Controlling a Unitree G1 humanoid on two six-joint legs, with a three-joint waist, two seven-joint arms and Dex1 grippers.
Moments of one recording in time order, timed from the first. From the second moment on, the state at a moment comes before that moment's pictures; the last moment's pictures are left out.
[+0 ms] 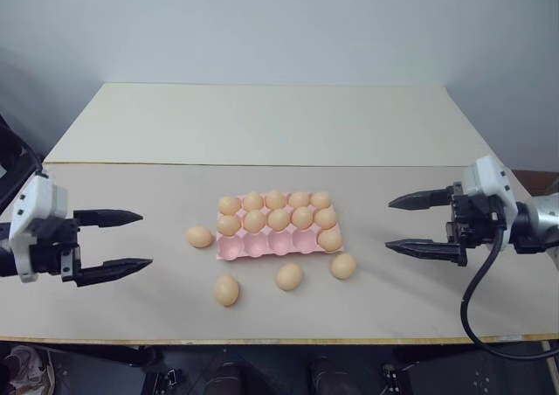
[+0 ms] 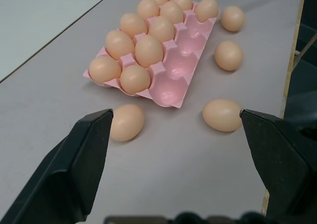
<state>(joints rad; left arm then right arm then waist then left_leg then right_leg) 0.04 1.11 0.58 -0.23 -0.67 0.50 -1.35 -0.34 -1.03 -0.21 -0.23 0.65 0.53 1.29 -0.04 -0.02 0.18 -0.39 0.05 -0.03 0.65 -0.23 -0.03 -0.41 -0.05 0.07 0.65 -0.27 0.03</state>
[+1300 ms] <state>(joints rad) -0.25 1.07 0.21 -0.23 -0.67 0.42 -1.54 -0.27 -0.91 0.16 -0.28 0.17 0.11 1.22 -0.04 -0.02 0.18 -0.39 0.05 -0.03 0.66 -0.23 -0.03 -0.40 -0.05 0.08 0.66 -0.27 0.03</state>
